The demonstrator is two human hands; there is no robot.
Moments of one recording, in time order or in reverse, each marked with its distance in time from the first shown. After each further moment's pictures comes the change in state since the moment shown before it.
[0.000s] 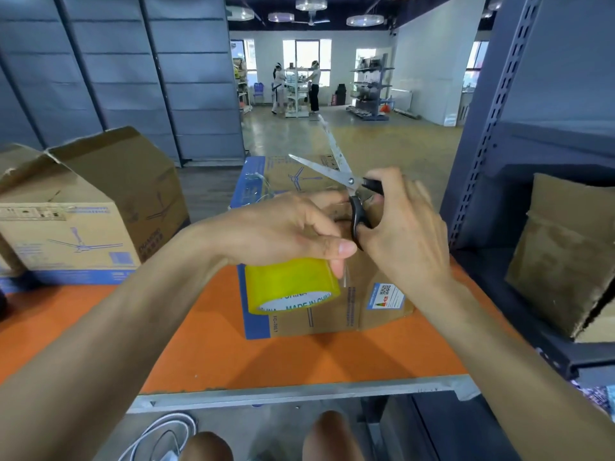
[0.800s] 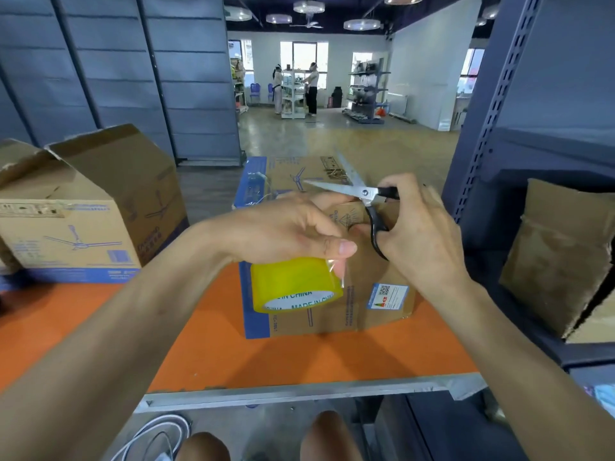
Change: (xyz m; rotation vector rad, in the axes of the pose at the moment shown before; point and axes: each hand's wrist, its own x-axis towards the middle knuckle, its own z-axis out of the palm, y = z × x) left_hand -0.003 -0.005 -0.002 0.110 0.032 -0.037; right_hand 0.000 0.015 -0.008 0.007 -0.094 0.062
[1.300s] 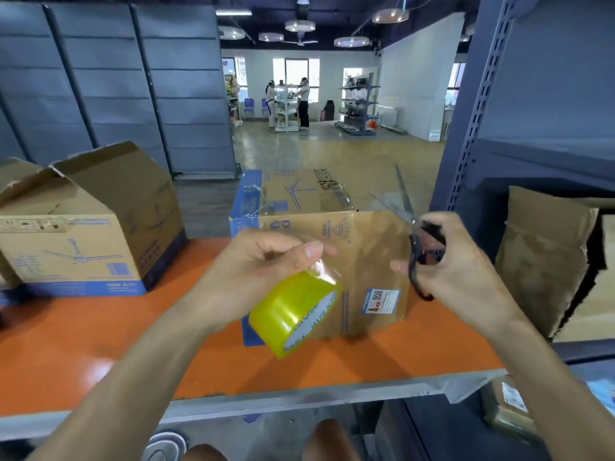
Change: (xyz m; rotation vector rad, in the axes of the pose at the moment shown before) left_hand -0.040 0.002 0.047 -0.518 0.503 0.014; right_hand -0.039 0.032 -0.045 0.377 -0.178 0.310
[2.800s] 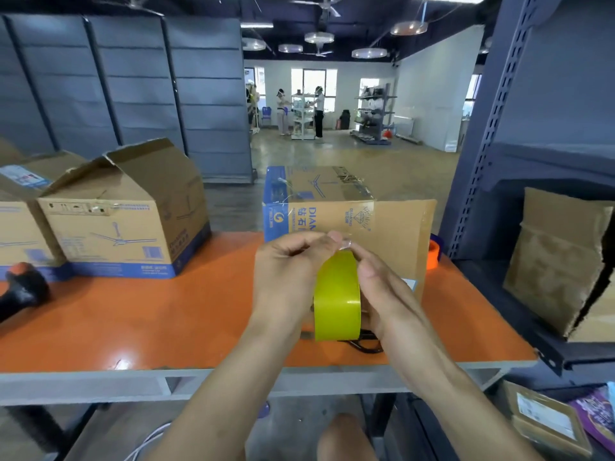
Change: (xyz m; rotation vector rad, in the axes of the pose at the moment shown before) left_hand -0.023 -0.003 0.053 -0.373 0.584 -0.126; right_hand -0.080 -0.054 0.074 0.684 -0.363 -0.073
